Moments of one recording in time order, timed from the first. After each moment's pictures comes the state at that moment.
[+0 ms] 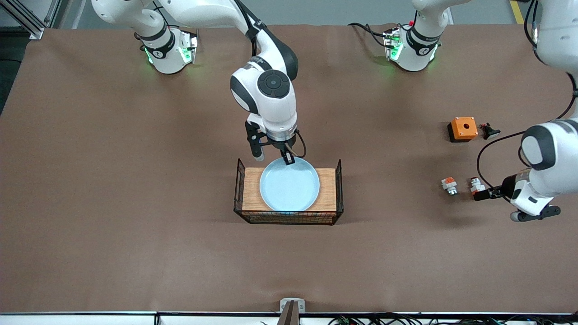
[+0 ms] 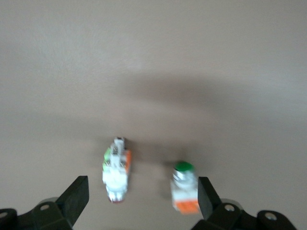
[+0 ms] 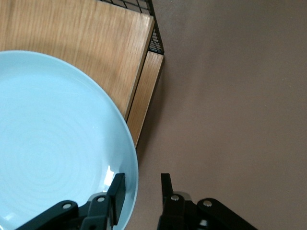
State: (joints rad) left arm 0.26 0.47 -0.12 -1.72 0.02 2.14 -0.03; right arm 0.89 0.59 -0.13 -1.47 0.04 2.16 2.04
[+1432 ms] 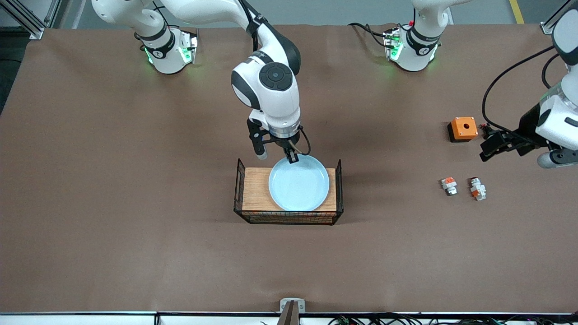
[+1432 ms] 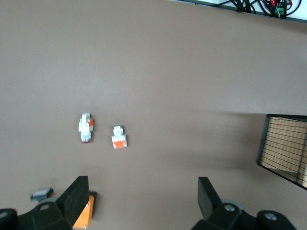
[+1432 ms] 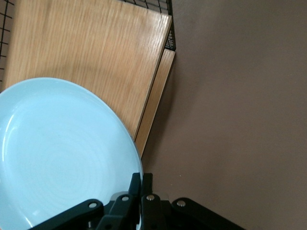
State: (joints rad) left arm 0.26 0.07 -0.35 -1.61 0.02 1.78 -0.25; right arm 0.89 0.59 -0.13 -1.40 0.04 2.11 2.04
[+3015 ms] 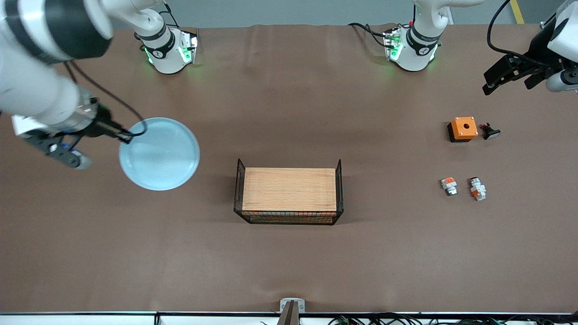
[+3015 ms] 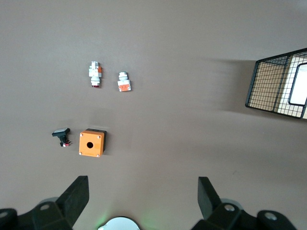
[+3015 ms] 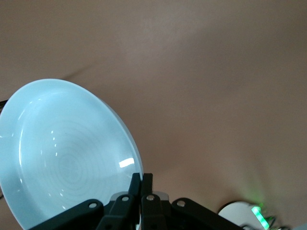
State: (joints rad) left arm -0.06 -0.11 -0.07 -1.57 -0.01 1.45 -0.27; right arm 0.28 0.22 -0.16 -1.40 0.05 1.44 0.53
